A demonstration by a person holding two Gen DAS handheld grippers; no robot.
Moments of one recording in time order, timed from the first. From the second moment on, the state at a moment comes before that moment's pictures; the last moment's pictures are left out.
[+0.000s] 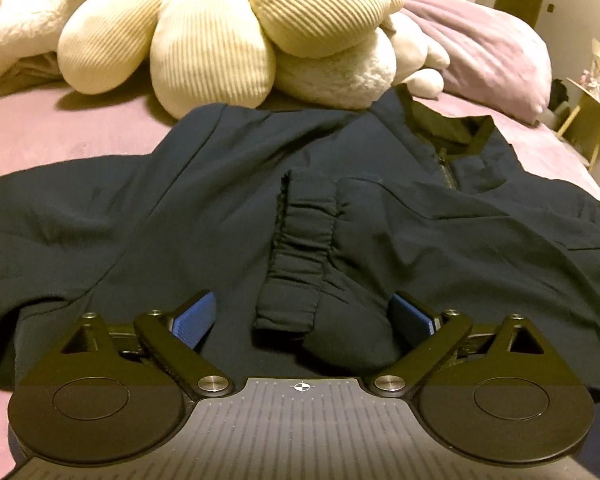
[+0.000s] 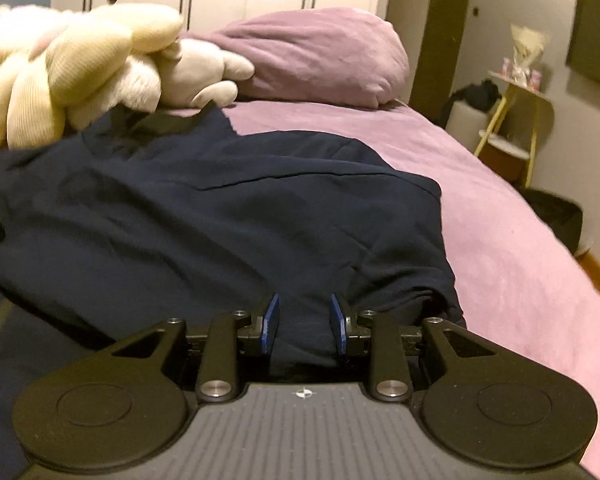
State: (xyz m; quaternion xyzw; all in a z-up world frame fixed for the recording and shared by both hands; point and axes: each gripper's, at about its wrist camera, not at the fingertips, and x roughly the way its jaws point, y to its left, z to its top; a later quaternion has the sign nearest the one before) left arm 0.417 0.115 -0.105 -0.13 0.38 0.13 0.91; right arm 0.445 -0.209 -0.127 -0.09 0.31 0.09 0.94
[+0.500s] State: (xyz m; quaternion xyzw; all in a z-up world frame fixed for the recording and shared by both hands) left arm 0.381 0.161 -0.083 -0.23 0.38 0.09 0.89; right arm 0.437 -0.145 -0.133 -0.11 0.33 0.15 0.93
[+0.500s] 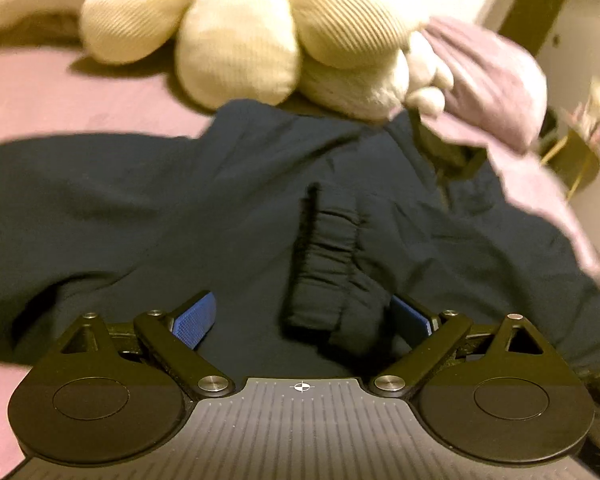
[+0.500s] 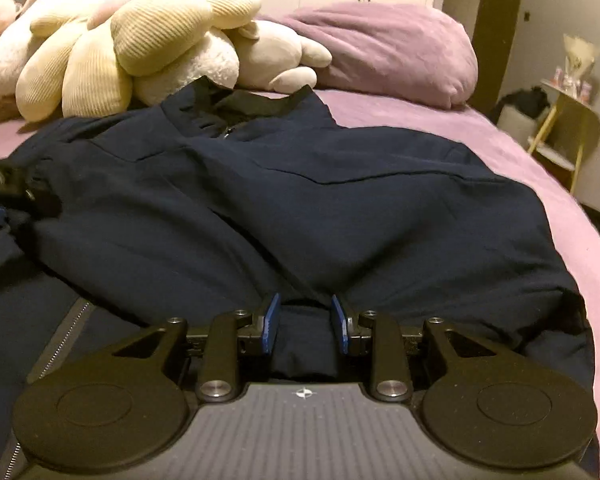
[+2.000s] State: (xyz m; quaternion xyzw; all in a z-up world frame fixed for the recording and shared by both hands) left arm 0.302 0.207 0.009 -0.27 0.24 -0.05 0.93; right arm 0.284 -0.224 -0.098 0.16 0.37 0.15 0.90
